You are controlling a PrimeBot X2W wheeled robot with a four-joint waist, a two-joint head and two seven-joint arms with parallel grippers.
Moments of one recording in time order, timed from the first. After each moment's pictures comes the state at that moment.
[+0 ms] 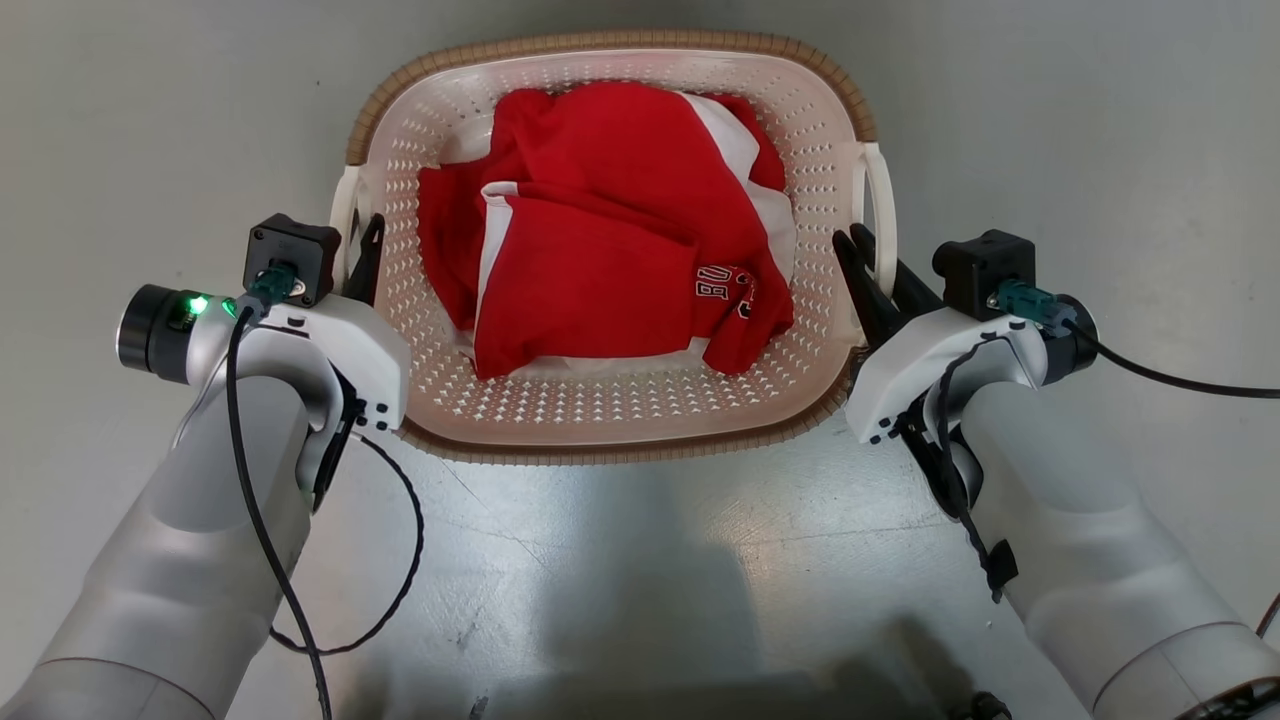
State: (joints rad) left arm -0.85 0.28 -0.62 0.88 -0.45 0.02 -0.25; right arm -0.84 -0.09 0.45 0.98 0.39 0.12 -0.26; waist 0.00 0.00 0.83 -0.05
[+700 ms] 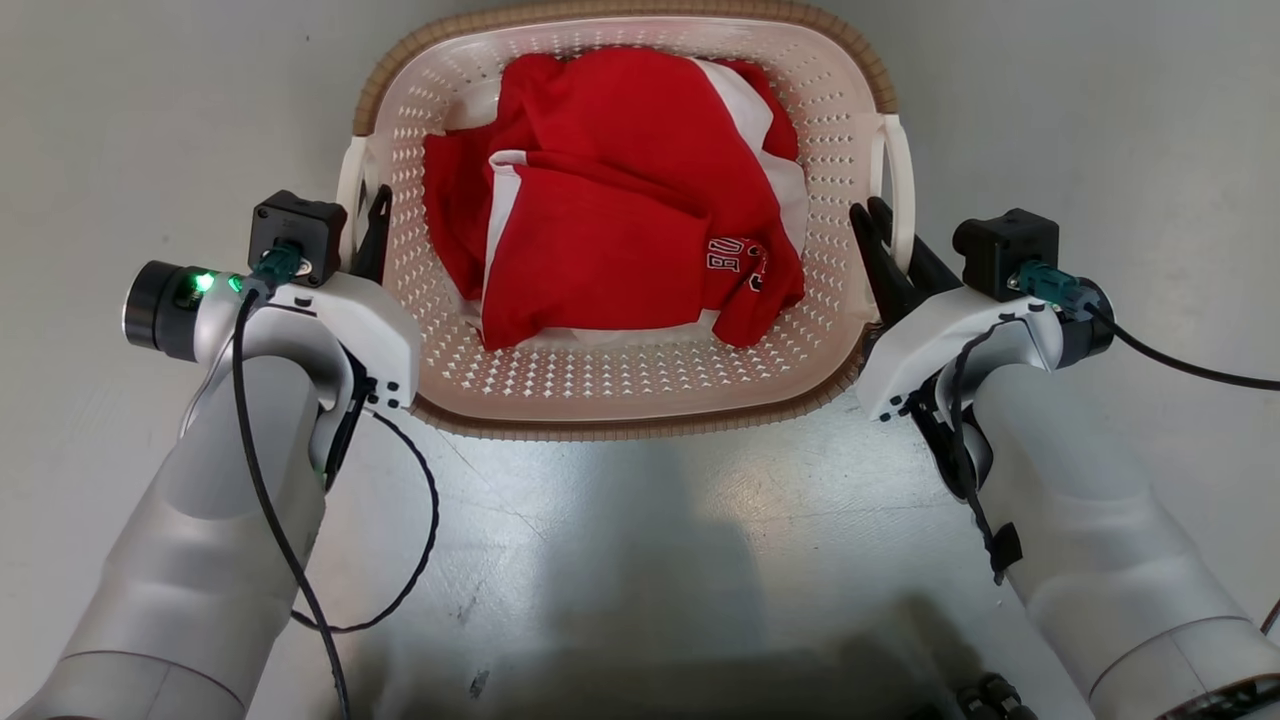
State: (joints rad) left arm -0.85 0.23 -0.46 0.88 -0.30 -0.01 -0.25; right arm -0.84 -0.07 0.32 0.98 0.29 0.12 -0.26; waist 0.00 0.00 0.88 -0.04
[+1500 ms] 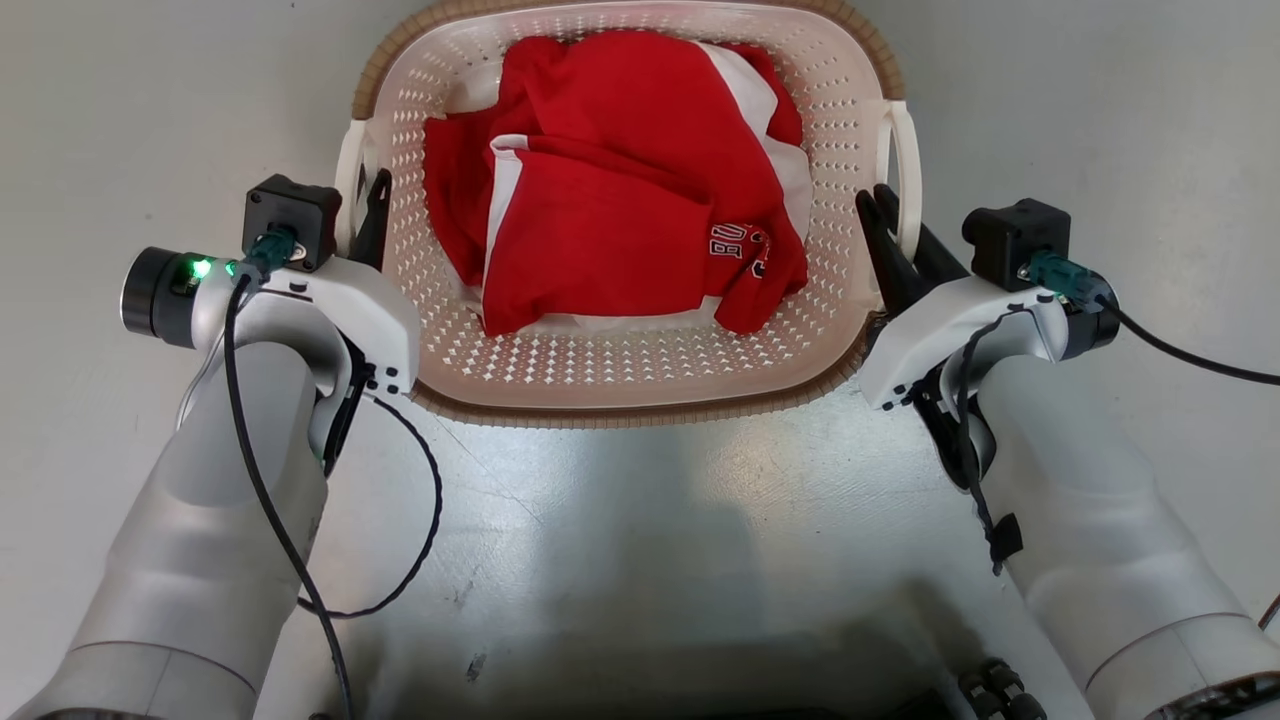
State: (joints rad) left arm -0.86 0.20 -0.36 0.89 -0.22 -0.04 -0.25; right arm -0.85 -0.05 0.26 0.98 0.25 0.13 -0.26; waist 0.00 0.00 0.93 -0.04
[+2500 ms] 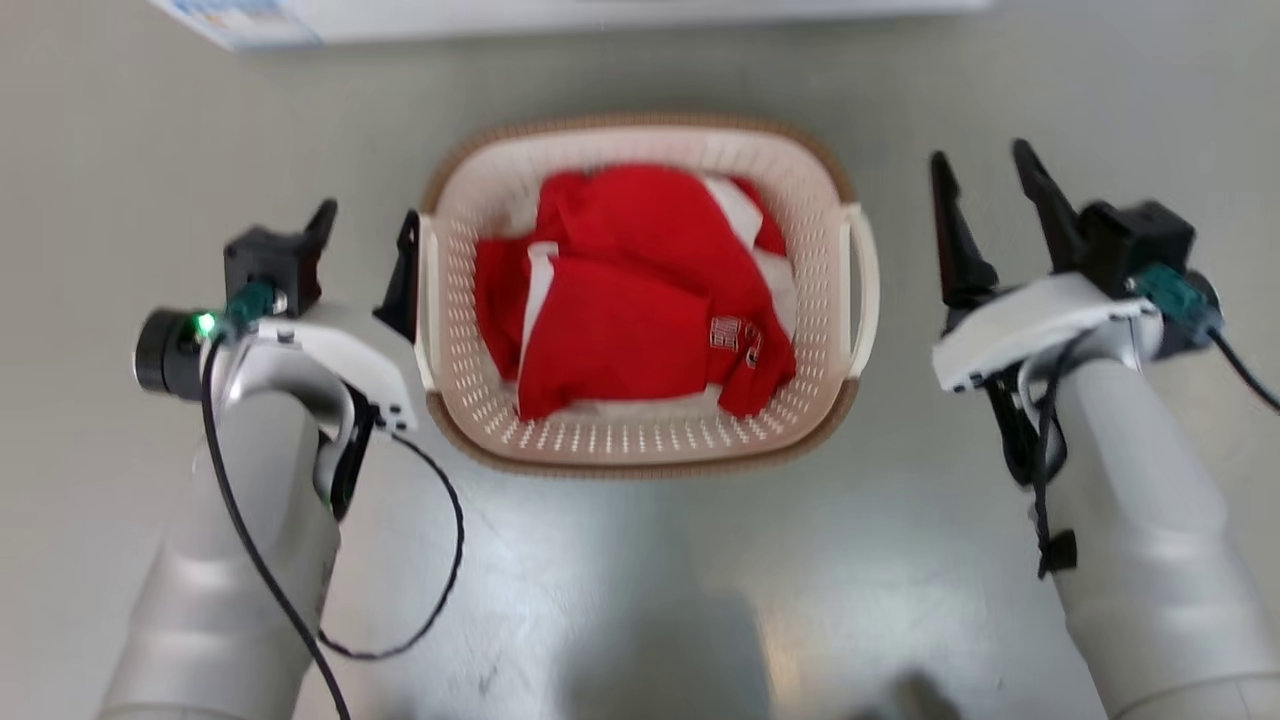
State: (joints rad) left arm -0.75 0.15 -0.19 0.81 -0.19 -0.06 -0.26; right arm -0.72 -0.06 -0.01 0.72 0.08 0.13 -0.26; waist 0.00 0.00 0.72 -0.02
